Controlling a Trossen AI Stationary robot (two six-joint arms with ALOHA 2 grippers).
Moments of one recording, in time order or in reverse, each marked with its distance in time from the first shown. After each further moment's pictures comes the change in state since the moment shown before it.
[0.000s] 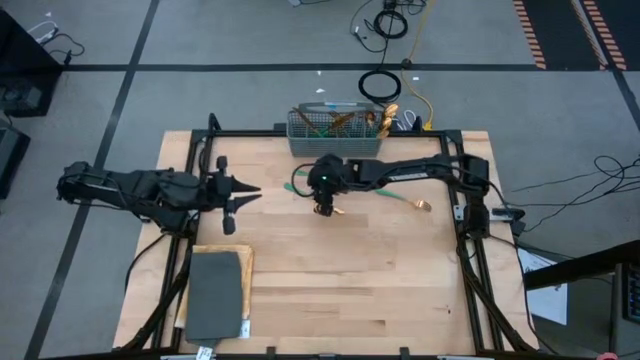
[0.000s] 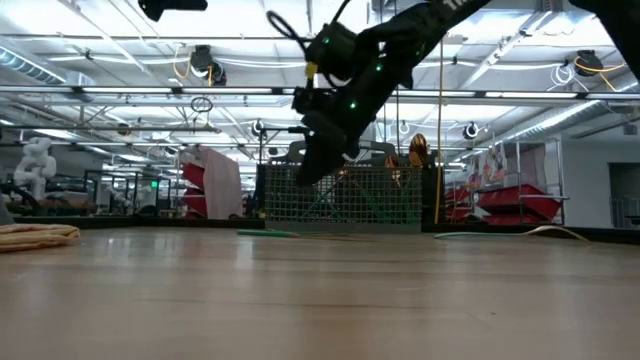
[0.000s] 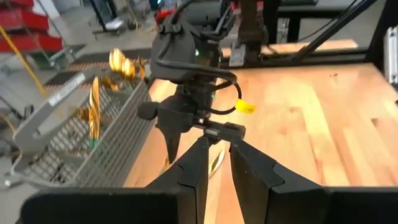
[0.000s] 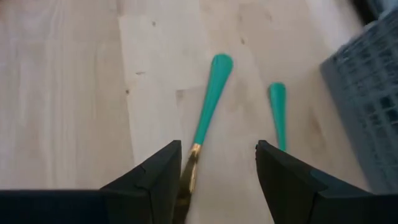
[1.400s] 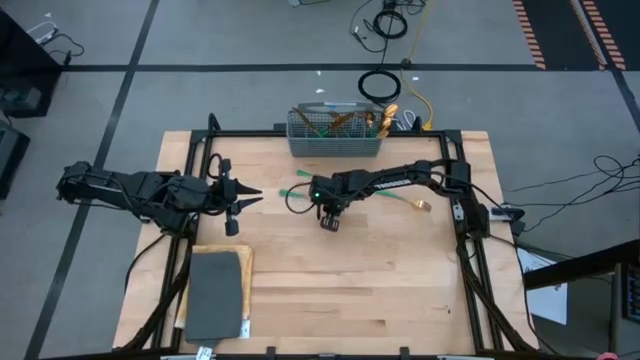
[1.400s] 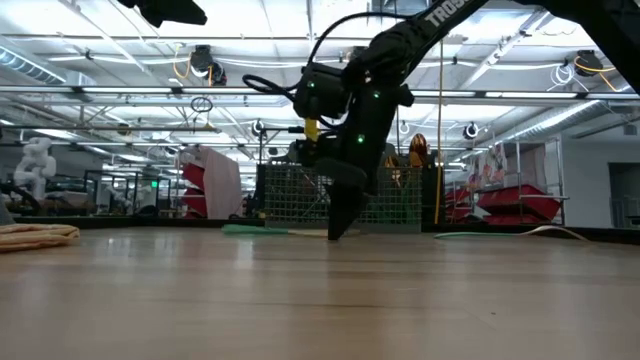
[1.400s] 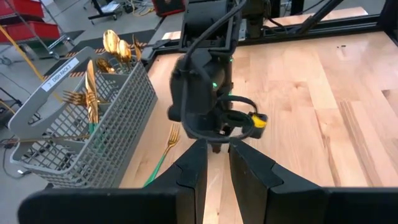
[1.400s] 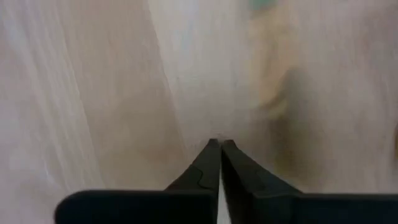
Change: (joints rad) left arm 0.001 0.036 -0.004 -0.056 -0.006 0.015; right arm 0.042 0.189 0.049 -0.310 -0.049 0.147
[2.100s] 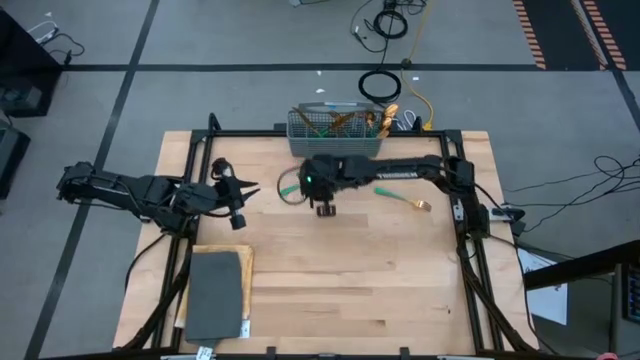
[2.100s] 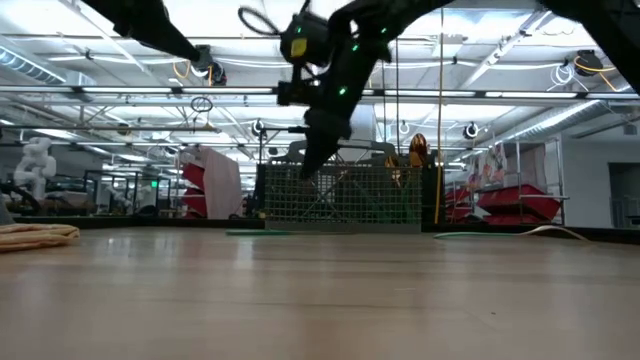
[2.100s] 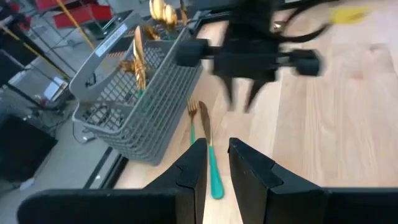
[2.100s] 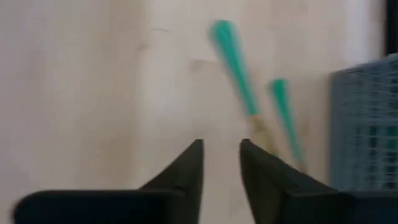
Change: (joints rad) left arm 0.001 -0.001 -0.078 -0.037 -0.209 -0.008; right arm -0.004 -0.074 0.263 -0.114 0.091 -0.400
